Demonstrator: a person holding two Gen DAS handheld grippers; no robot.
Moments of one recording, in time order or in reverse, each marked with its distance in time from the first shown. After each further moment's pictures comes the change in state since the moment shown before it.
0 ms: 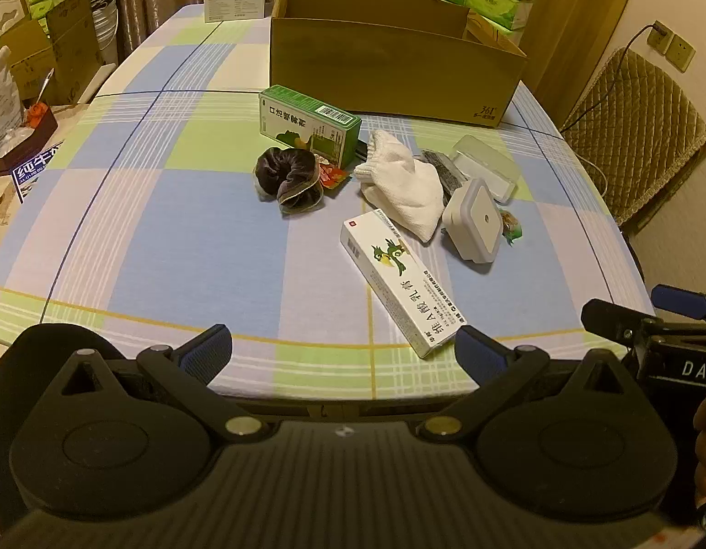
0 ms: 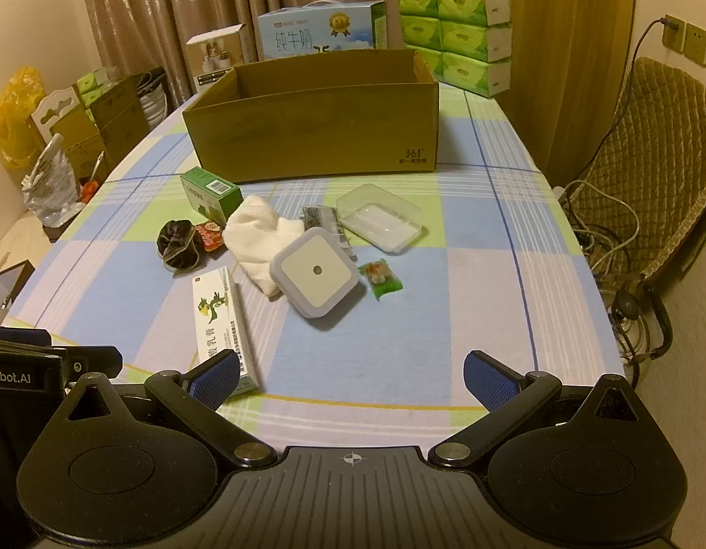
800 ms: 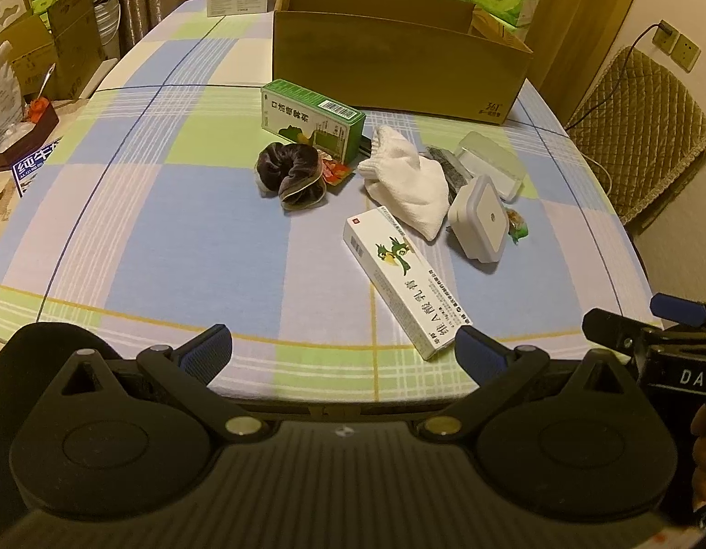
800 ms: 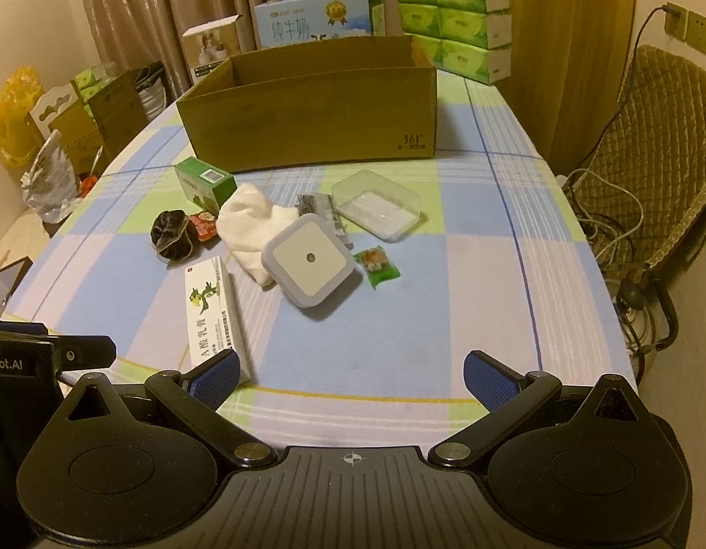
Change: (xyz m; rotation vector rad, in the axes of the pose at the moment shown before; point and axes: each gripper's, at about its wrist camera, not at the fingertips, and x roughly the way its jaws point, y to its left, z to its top) left arm 0.008 0.001 0.002 -0.025 0.007 0.019; right arm 0.011 -0.009 -0.004 0.008 0.020 0.013
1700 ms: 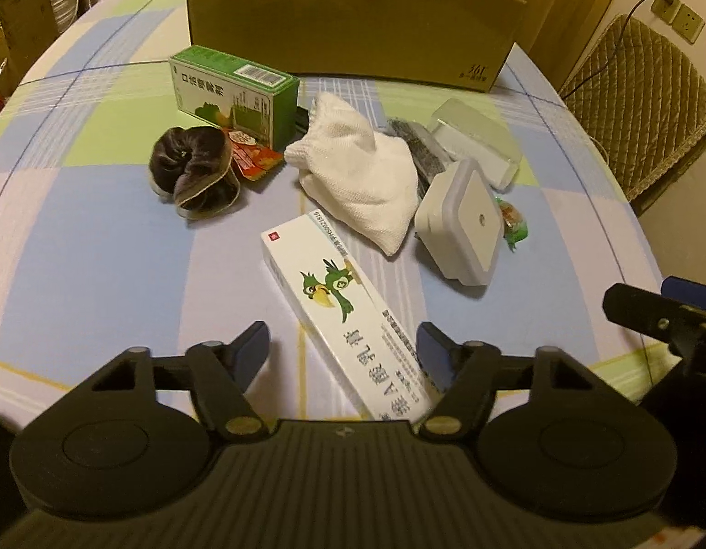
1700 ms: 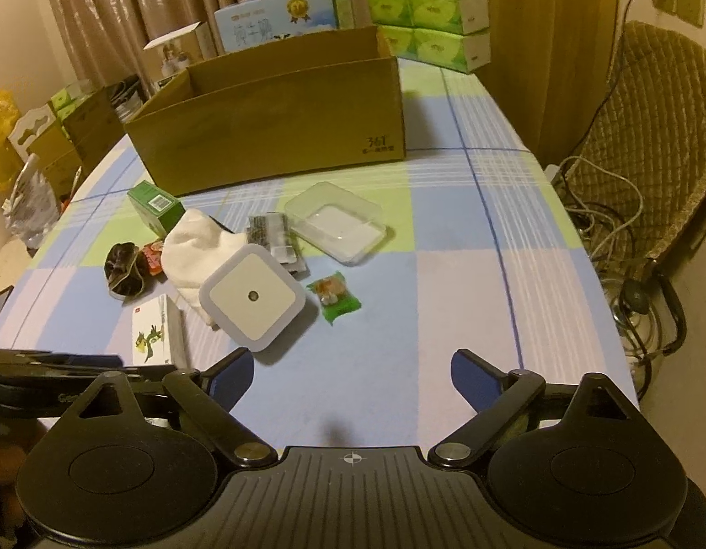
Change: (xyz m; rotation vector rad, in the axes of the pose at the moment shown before) left arm 0.093 -0.038 0.027 0.030 0.066 -0.050; right arm 0.038 -0.041 0.026 0.056 0.009 0.007
